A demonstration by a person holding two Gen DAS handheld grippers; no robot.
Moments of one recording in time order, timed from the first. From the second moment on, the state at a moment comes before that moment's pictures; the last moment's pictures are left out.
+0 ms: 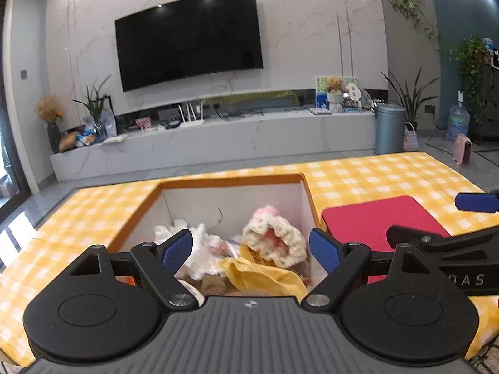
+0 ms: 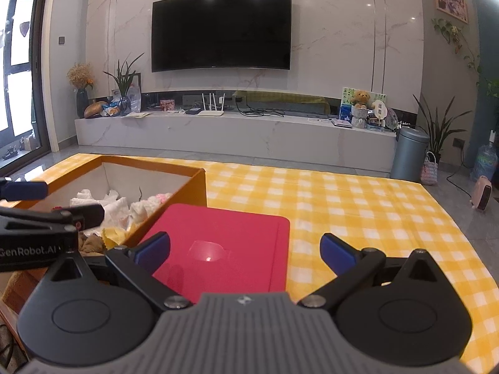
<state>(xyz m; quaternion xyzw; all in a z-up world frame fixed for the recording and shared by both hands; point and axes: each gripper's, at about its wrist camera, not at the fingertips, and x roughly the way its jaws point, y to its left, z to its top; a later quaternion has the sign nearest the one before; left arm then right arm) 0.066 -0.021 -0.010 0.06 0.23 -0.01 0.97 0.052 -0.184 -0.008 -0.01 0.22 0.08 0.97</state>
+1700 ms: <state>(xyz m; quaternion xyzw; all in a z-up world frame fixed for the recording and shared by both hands) 0.053 -0.027 -0.014 0.03 0.20 -0.05 0.98 0.042 -0.175 -0.017 -0.03 0.23 0.10 0.97</state>
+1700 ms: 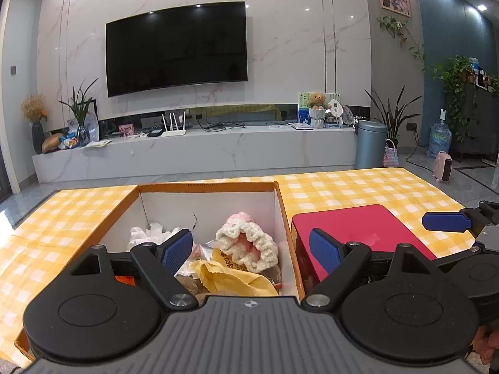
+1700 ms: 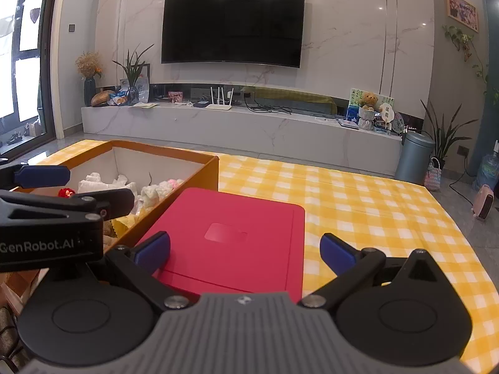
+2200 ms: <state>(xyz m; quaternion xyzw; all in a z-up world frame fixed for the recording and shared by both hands) 0.053 -0.024 -0.016 0.01 0.22 -0.05 0.98 0.041 -0.173 -0.016 -0.04 0.23 0.10 0.97</state>
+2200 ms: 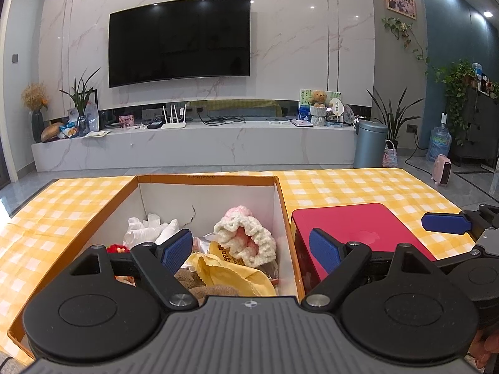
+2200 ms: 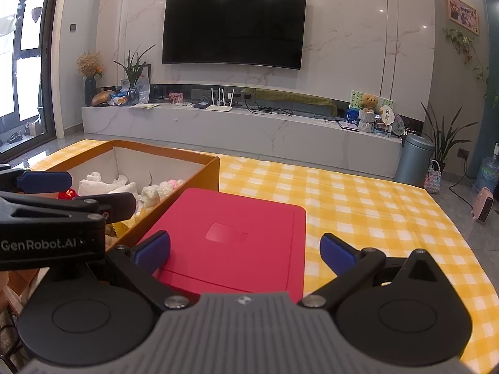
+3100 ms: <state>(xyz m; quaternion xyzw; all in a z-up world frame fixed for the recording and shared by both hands) 0.055 -0.021 -0.018 -0.01 0.24 -0.04 0.97 0.042 -0.177 -0.020 -0.02 0.23 0.10 0.97</state>
